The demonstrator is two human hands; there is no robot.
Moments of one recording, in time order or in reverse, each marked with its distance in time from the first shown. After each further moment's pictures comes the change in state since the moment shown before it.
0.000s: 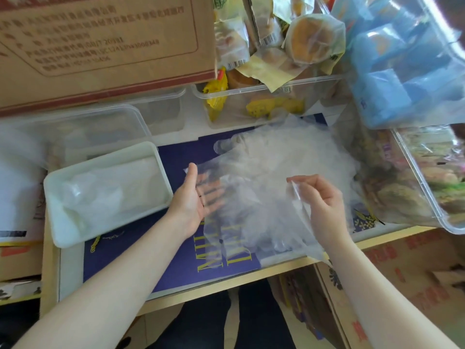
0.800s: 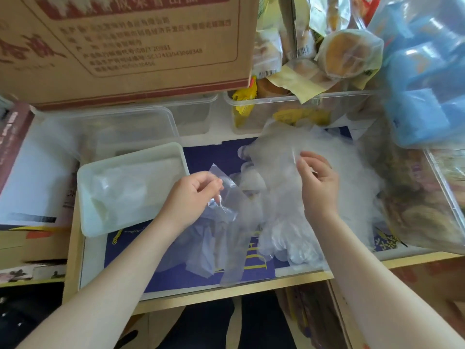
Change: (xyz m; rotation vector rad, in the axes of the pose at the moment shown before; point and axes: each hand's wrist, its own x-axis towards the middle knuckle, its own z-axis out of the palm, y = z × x) left_hand -0.030 0.032 -0.035 0.763 -0.005 0.503; right_hand 0.051 -0.011 0.053 -0.089 0.193 -0.012
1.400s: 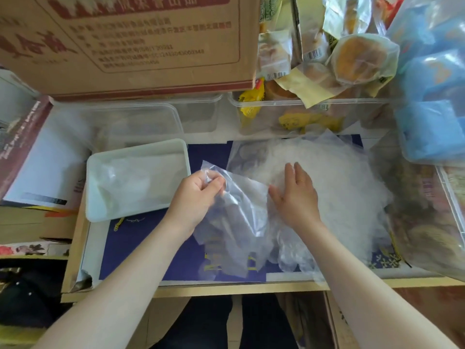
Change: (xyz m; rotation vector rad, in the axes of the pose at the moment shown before) left_hand -0.006 0.012 0.028 -0.204 0.169 -0.137; right_hand 0.001 0.019 0.004 -0.961 -0.534 -0.141
